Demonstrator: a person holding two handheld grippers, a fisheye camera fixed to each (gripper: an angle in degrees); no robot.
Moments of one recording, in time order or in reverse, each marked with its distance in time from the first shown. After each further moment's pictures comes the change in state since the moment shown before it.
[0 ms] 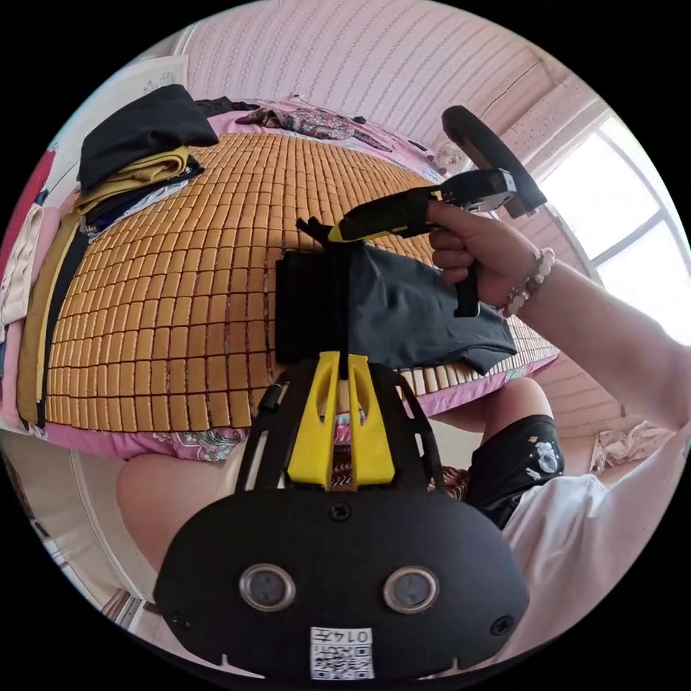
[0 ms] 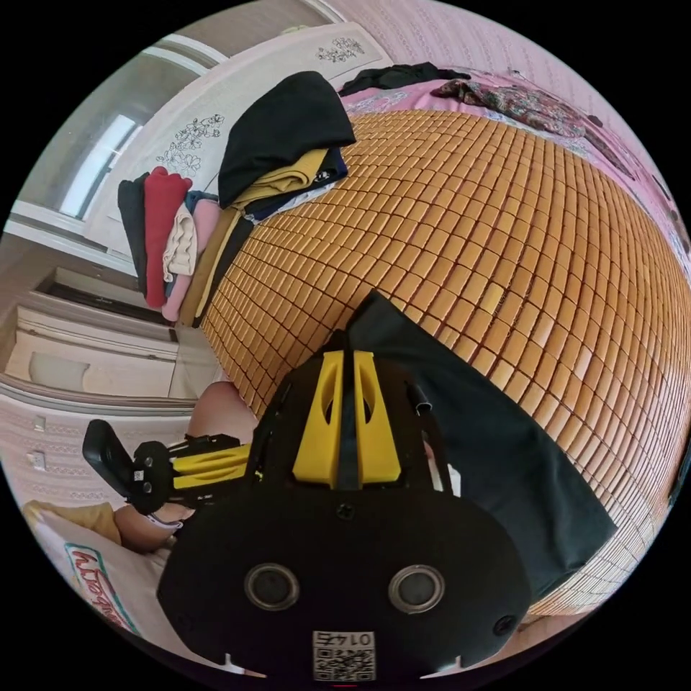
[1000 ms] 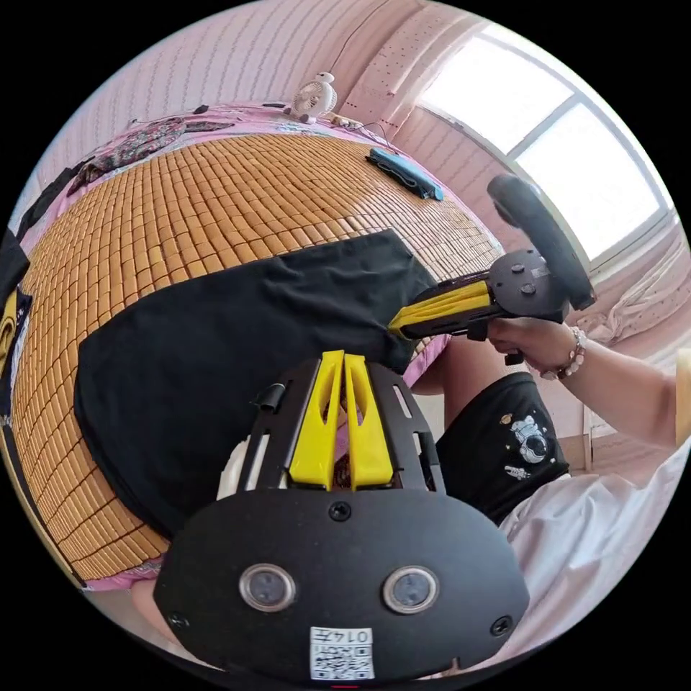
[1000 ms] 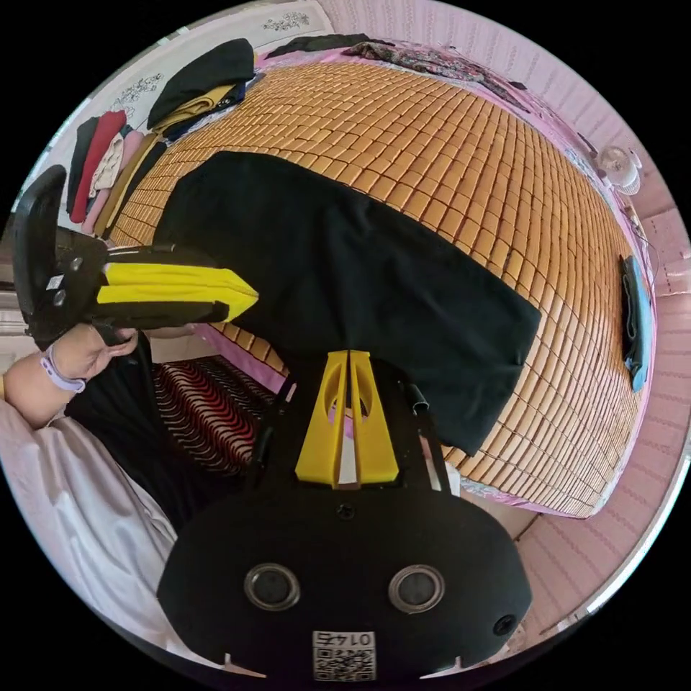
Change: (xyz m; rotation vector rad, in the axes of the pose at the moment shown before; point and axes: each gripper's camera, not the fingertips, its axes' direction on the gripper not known) left arm 0.153 -0.029 0.111 -0.167 0.122 0.419; right arm 0.058 0.152 -0.050 -0.139 0.413 0.045
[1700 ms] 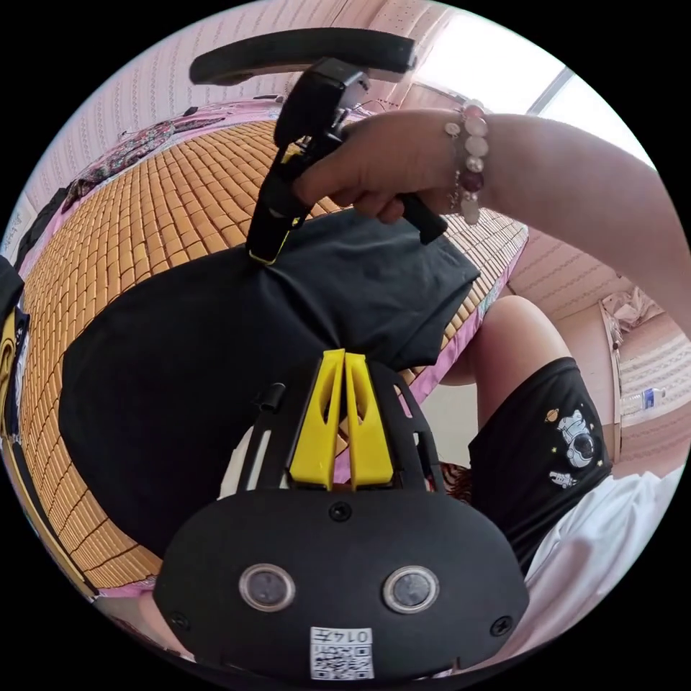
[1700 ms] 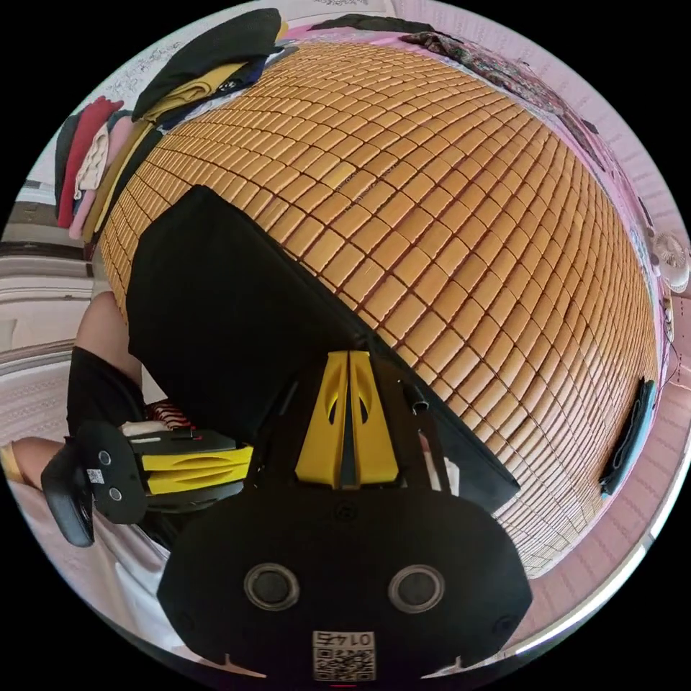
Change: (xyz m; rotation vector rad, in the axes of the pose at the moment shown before) left arm 0.010 0.010 0.034 -0.047 -0.057 0.030; right arm 0.035 -0.123 0.013 -0.079 -0.051 -0.123
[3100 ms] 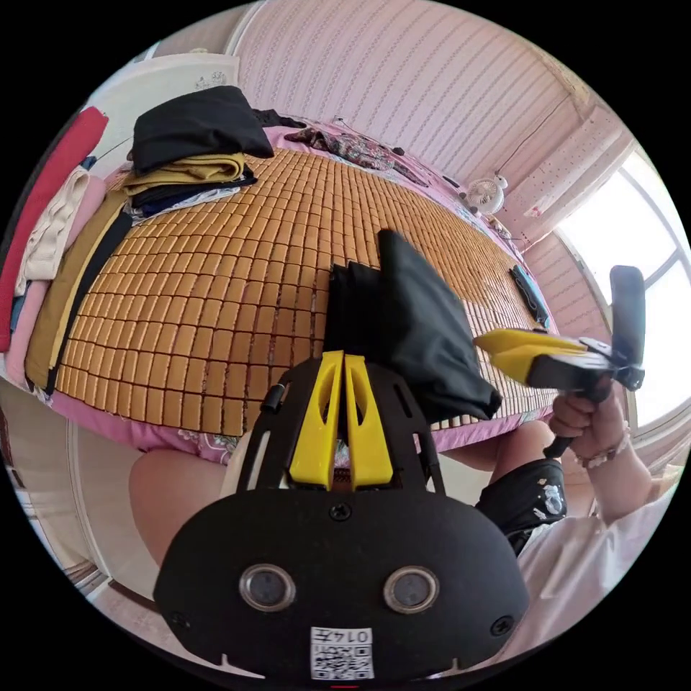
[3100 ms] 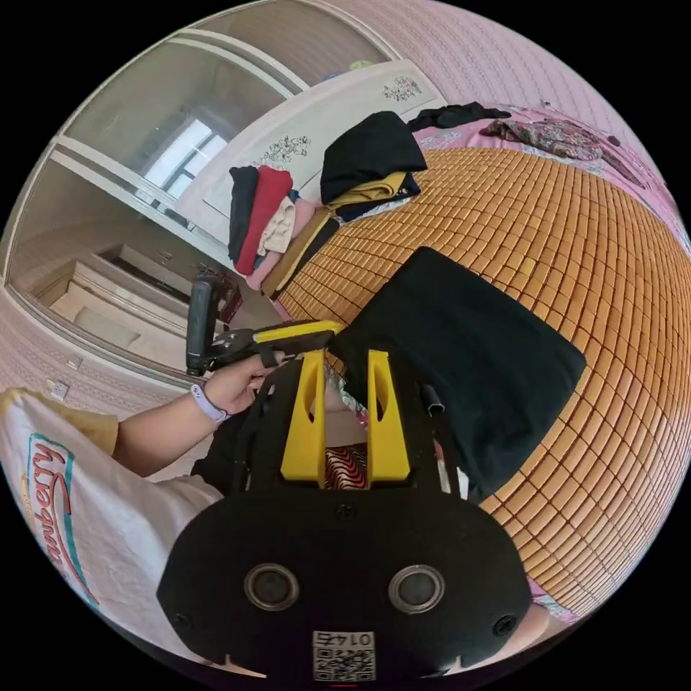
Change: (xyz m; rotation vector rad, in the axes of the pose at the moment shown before) left arm -0.152 0.149 -0.178 0.287 -0.146 -0.626; right arm -0.123 0.150 -0.014 0.345 -0.499 -0.080
